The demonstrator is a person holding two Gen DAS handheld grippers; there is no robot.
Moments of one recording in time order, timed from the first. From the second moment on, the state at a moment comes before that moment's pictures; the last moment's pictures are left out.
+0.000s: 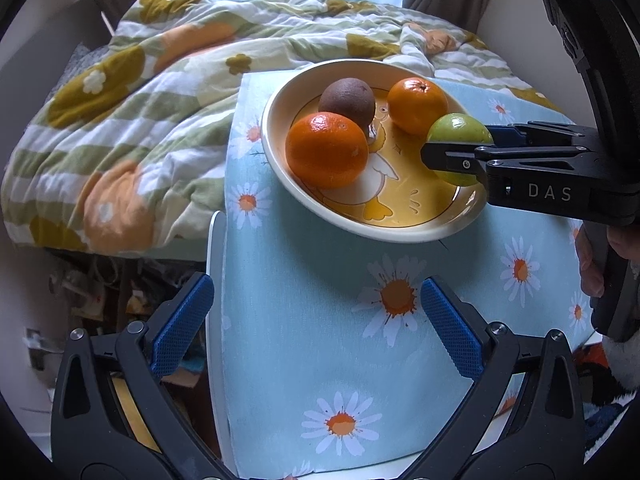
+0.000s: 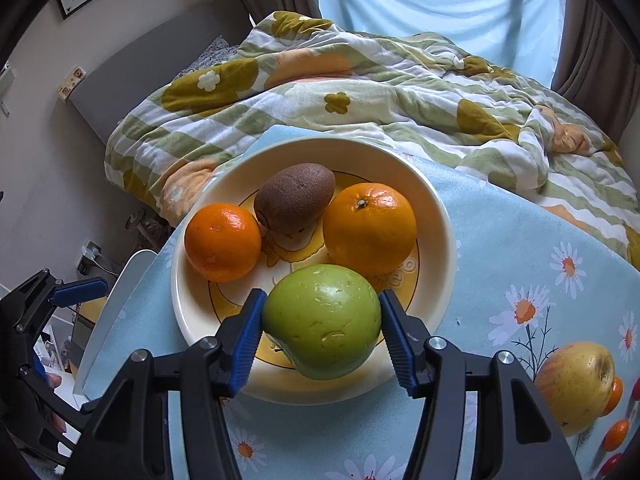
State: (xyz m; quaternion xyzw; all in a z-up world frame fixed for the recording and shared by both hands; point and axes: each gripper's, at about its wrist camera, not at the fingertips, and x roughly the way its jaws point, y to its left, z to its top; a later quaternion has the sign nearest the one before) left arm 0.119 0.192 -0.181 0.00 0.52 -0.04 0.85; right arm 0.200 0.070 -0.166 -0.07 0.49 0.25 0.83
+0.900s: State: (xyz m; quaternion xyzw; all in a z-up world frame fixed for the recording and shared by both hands) left arm 0.096 0.184 -0.113 0.03 0.47 -0.06 0.88; right arm 0.150 0.039 -0.094 -0.03 0.42 0.21 0.88
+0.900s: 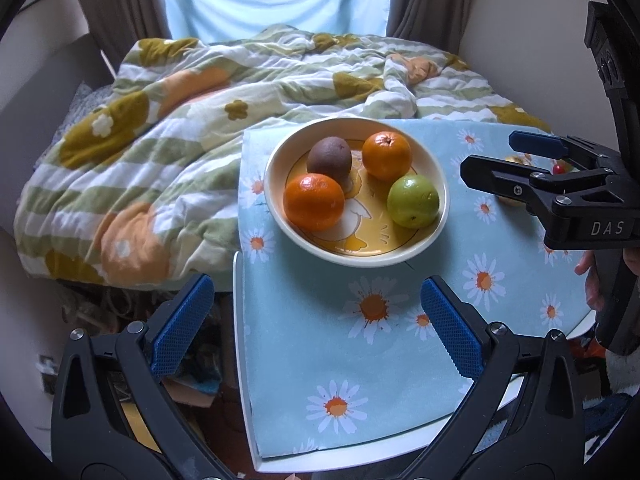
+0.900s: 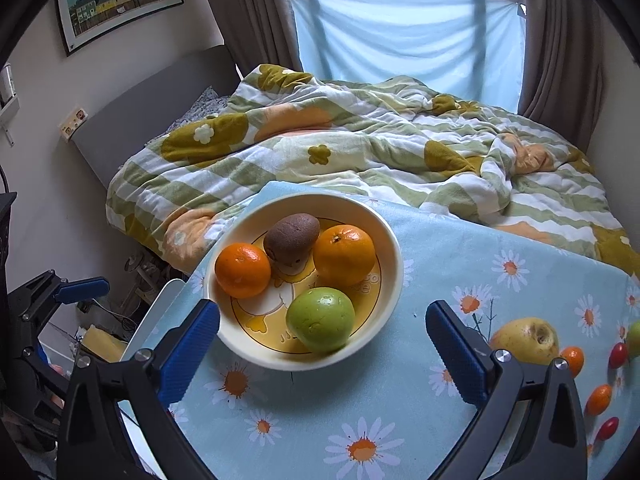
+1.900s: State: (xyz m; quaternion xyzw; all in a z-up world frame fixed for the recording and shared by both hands) left arm 0.122 0.013 -0.061 0.04 0.43 -0.13 0.89; right arm 0.086 -0.175 -0.038 0.02 0.42 0.06 0.91
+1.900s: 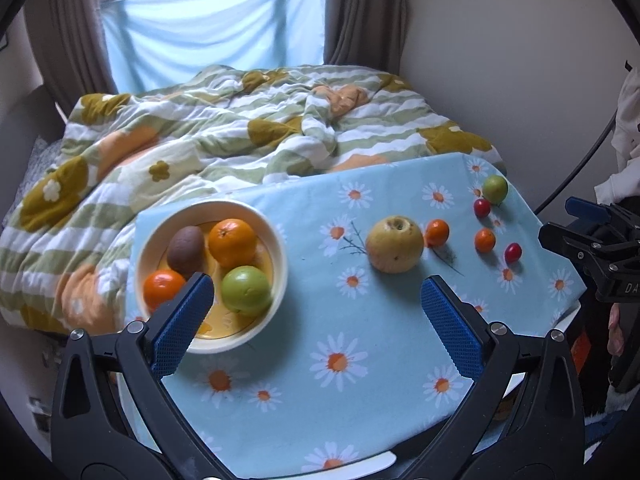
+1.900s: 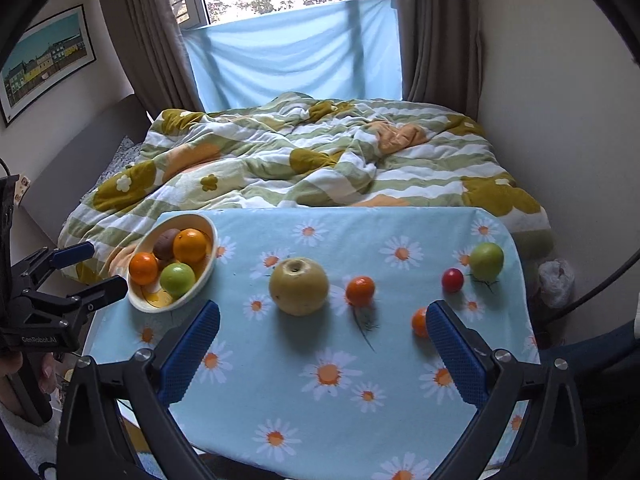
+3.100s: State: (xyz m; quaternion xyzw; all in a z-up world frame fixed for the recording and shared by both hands) left arm 0.208 -0.118 -0.198 0.01 0.50 -0.07 0.86; right arm 0.189 -0.307 -0.166 0.04 0.51 0.10 0.85
